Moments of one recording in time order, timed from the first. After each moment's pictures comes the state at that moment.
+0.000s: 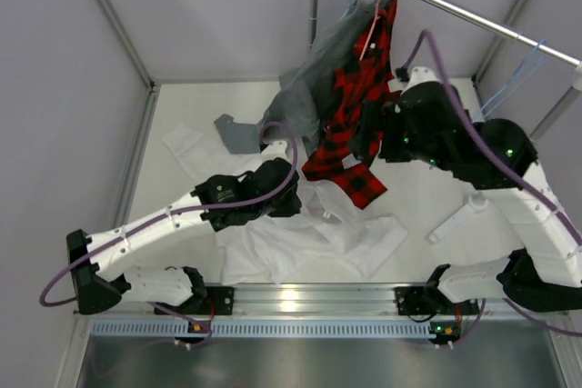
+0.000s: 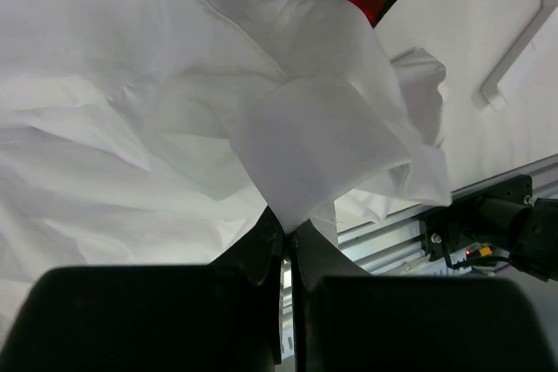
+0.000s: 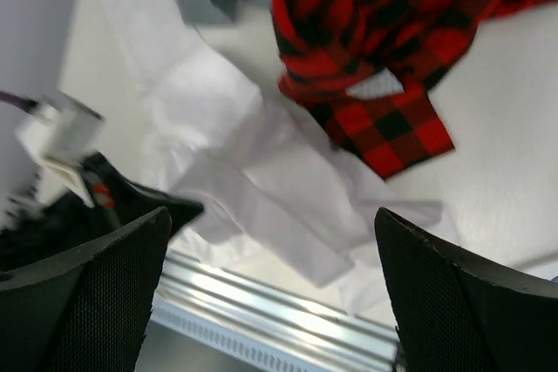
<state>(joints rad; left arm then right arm) -1.08 1.23 1.19 -0.79 -0.33 -0.92 0.87 1.26 1.81 -1.26 0.31 0.61</state>
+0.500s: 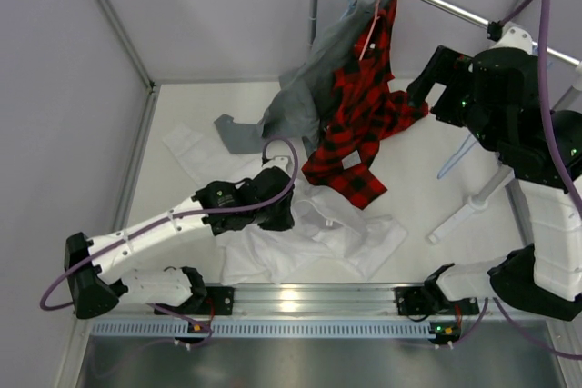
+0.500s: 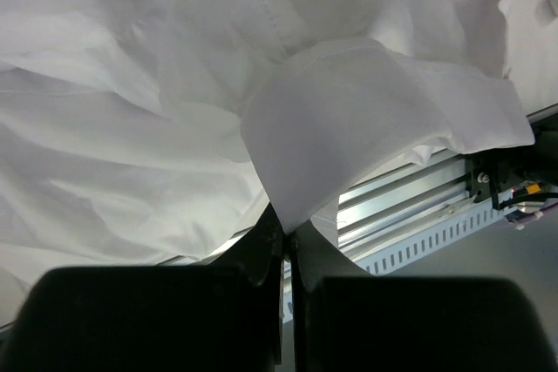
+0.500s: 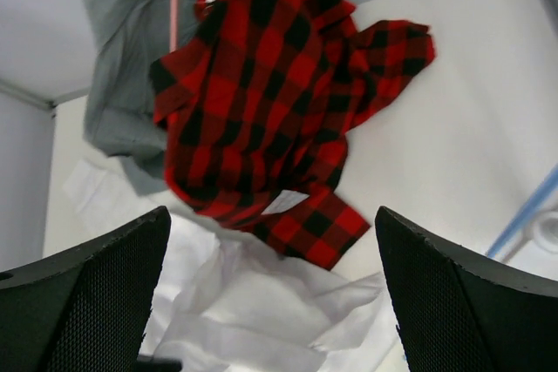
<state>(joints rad) -1.04 1.19 1.09 -0.82 -0.16 -0.86 0.63 1.33 2.23 -1.32 0.50 0.60</state>
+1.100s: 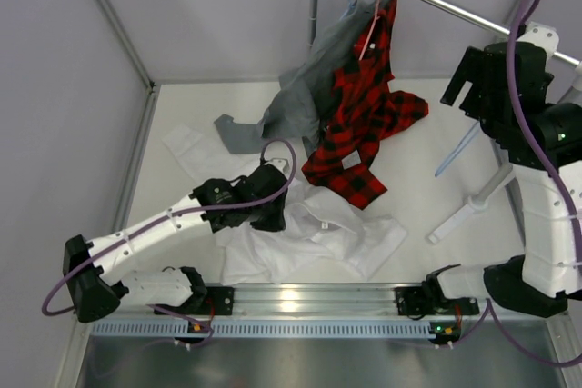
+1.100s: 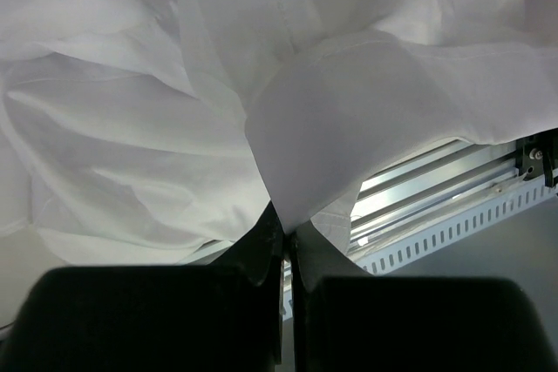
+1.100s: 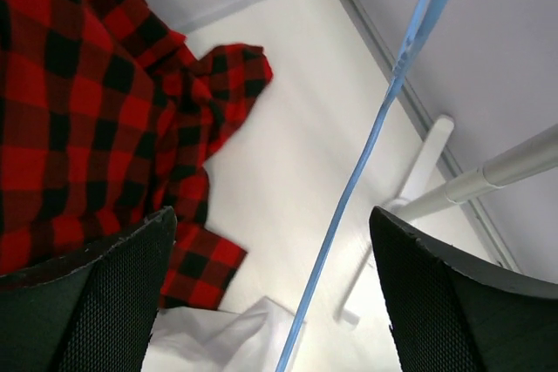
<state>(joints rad) -0.97 1.17 1.05 -0.88 -0.10 -0.75 0.34 1.33 2.16 -1.33 0.63 0.43</state>
